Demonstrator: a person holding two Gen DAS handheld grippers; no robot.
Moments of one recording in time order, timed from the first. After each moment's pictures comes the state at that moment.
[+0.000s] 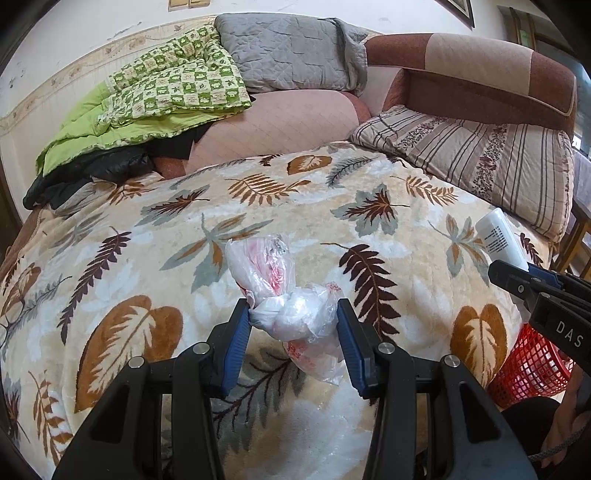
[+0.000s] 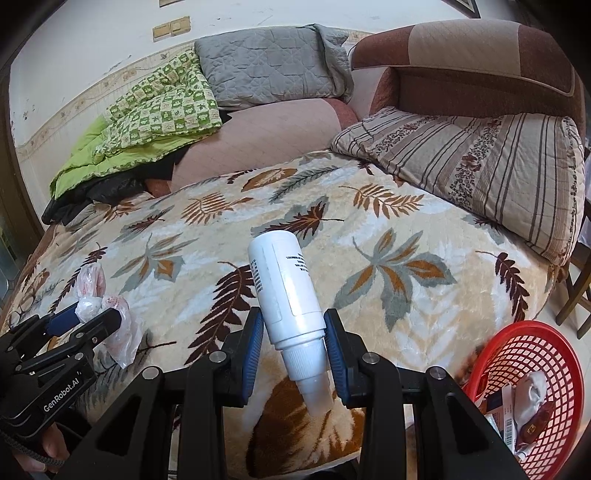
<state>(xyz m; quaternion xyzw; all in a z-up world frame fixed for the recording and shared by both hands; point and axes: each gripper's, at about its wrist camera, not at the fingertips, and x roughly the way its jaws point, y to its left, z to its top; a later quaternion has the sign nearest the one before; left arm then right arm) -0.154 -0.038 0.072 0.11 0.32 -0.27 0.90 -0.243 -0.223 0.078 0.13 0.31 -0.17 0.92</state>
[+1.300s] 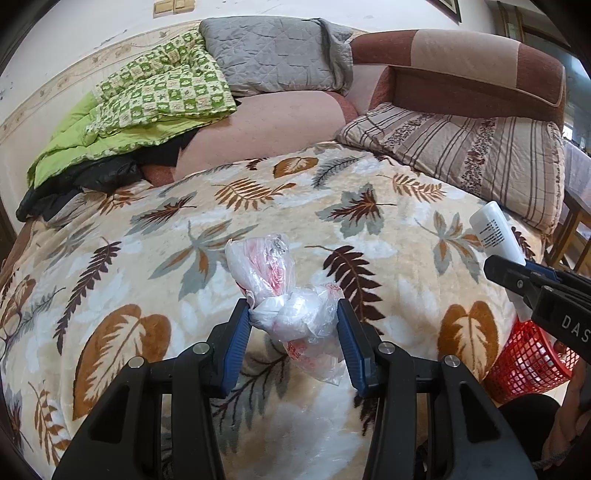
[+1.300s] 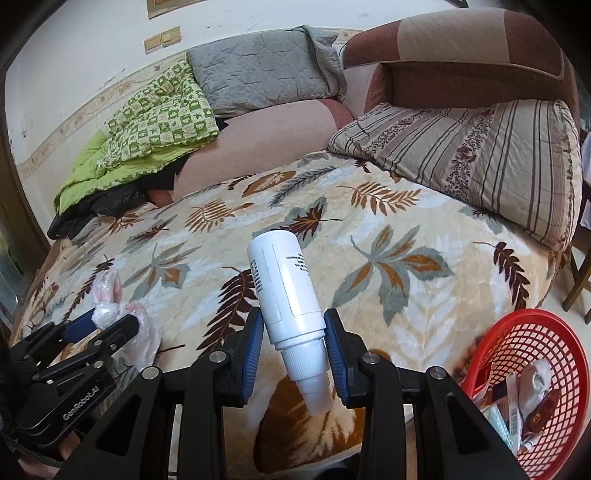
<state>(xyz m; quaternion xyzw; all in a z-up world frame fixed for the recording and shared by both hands) -0.162 -0.048 0.075 0.11 0.32 -0.28 0.90 -0.257 -0.225 0.089 0.16 0.31 -0.17 0.92</state>
